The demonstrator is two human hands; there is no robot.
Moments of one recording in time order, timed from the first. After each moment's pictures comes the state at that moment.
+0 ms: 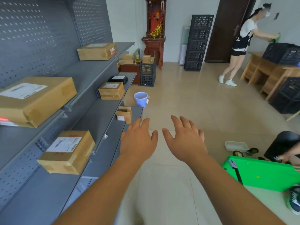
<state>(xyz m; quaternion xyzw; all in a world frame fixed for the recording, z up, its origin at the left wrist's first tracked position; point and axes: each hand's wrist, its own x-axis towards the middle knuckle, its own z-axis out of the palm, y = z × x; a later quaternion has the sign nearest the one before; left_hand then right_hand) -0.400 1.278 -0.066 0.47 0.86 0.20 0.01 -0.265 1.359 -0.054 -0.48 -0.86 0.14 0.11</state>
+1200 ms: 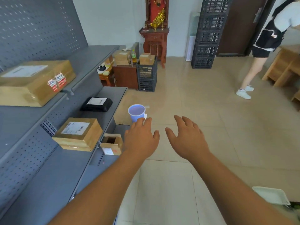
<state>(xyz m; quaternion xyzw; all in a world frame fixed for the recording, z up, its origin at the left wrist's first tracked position) -0.710 1.889 -0.090 0.47 0.87 0.15 0.03 -0.569 1.972 -0.080 -0.47 -0.86 0.17 0.11</state>
